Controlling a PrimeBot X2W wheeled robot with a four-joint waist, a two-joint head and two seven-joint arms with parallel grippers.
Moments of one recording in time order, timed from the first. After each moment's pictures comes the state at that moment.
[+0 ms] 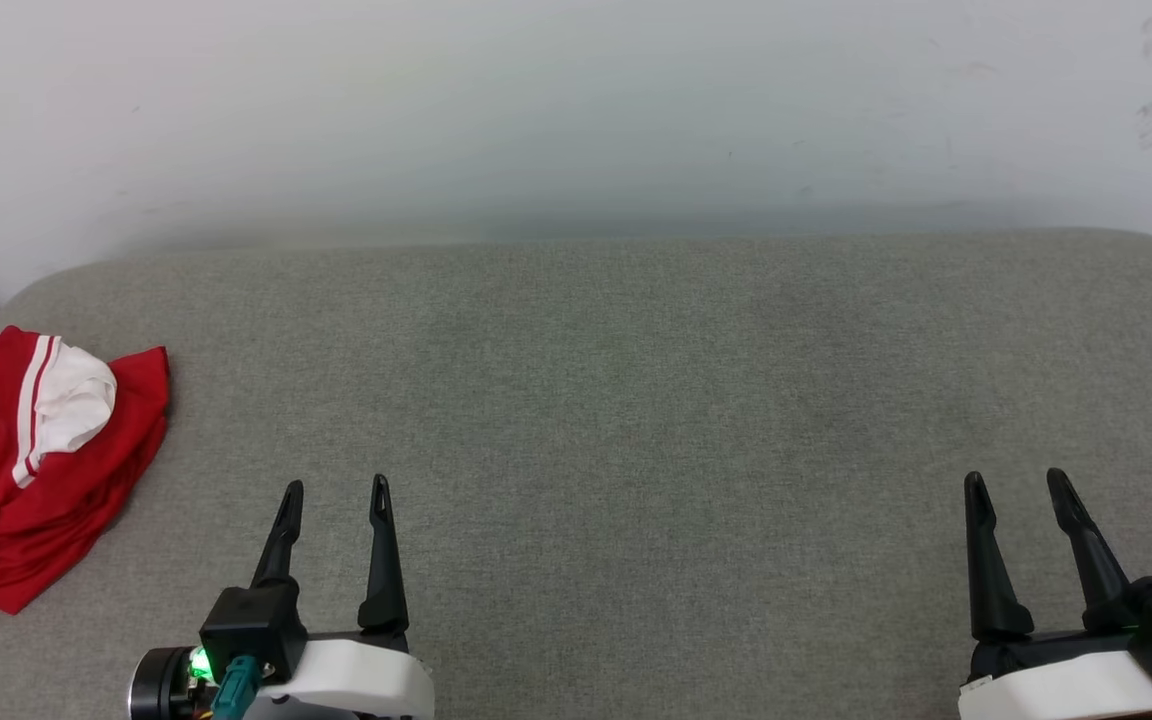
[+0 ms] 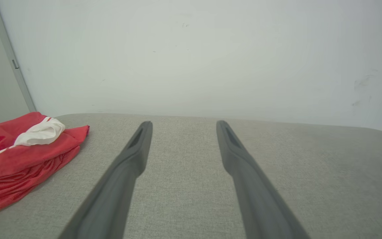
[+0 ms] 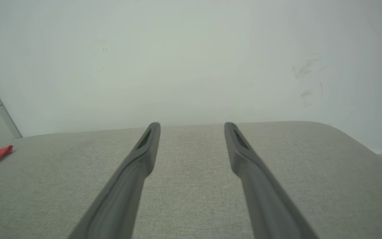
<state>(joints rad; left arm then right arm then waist) 0.03 0.08 -0.15 0.01 -0.17 0.15 -0.23 0.08 -0.05 -0.05 -0.03 0.16 0.13 -0.23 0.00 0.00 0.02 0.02</state>
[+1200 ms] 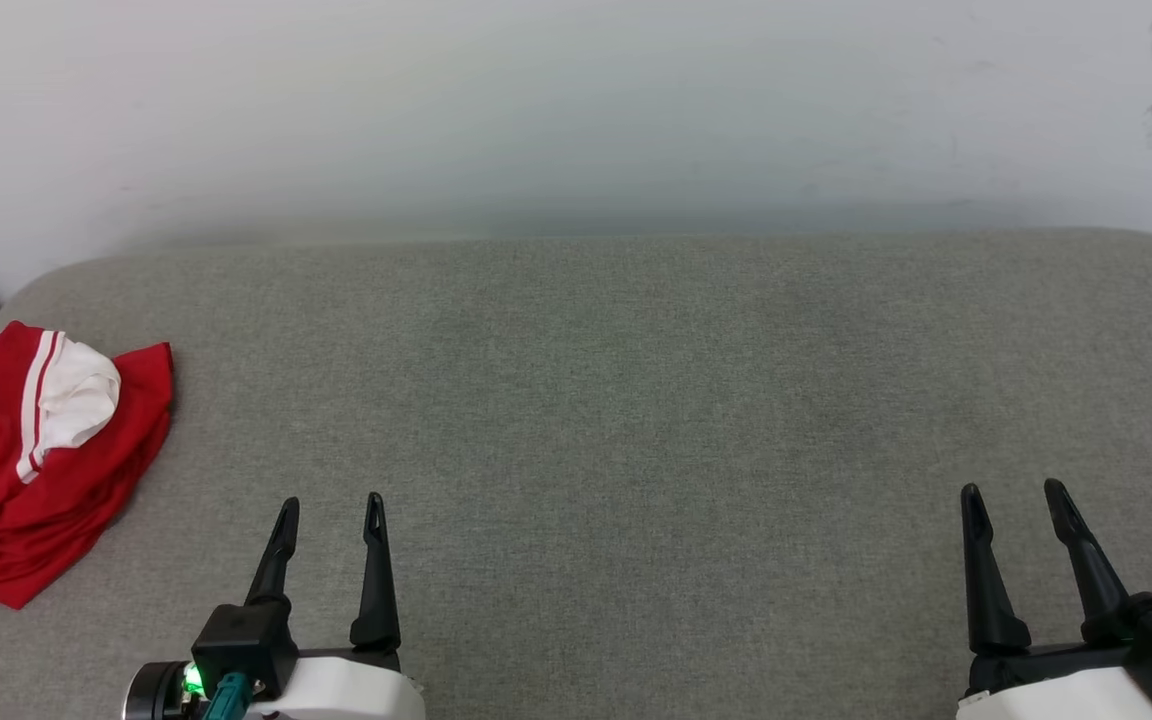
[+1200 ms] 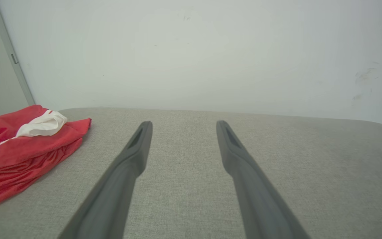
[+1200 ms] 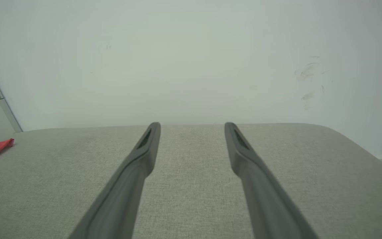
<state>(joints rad) 0.05 0.05 -0.10 0.04 -0.14 0.08 -0.26 0.10 -0.05 -0.05 -0.03 0.13 0.13 -0.26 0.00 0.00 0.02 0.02</state>
